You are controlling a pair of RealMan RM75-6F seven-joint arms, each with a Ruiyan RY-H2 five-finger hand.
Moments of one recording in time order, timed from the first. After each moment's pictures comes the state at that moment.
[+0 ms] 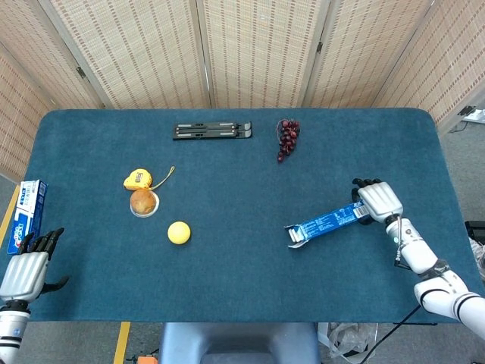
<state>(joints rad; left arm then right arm) -0.19 -1.13 -0.04 -1.65 1.29 1.28 0.21 0.64 -1.40 0.07 -0.98 -1.40 0.78 0.07</state>
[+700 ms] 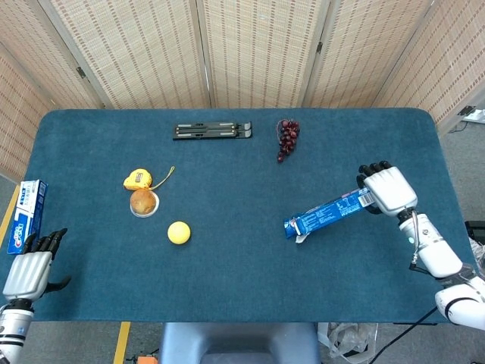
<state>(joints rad) -0.20 -1.14 -0.04 -1.65 1.27 1.27 0.25 0.62 -1.11 0.11 -1.37 -1.42 0.95 -0.19</state>
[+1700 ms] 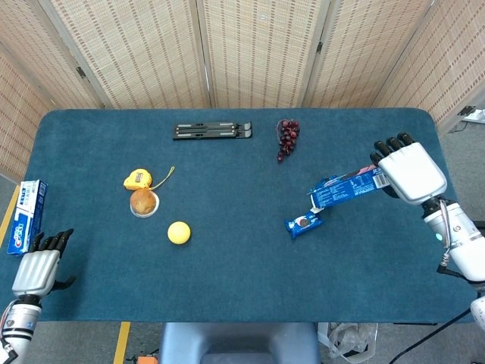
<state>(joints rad) -0.23 -1.17 -0.04 -1.64 1.21 1.22 0.31 0.62 -0.77 0.18 -1.70 -1.39 1.00 -0.34</state>
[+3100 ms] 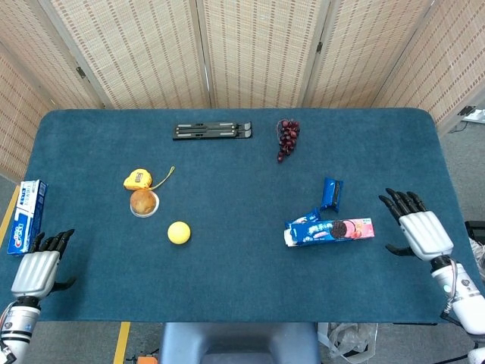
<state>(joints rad) -0.22 -1.16 -0.03 -1.65 1.25 1.24 0.28 0.35 -1.07 0.00 -1.48 -1.43 1.20 0.07</state>
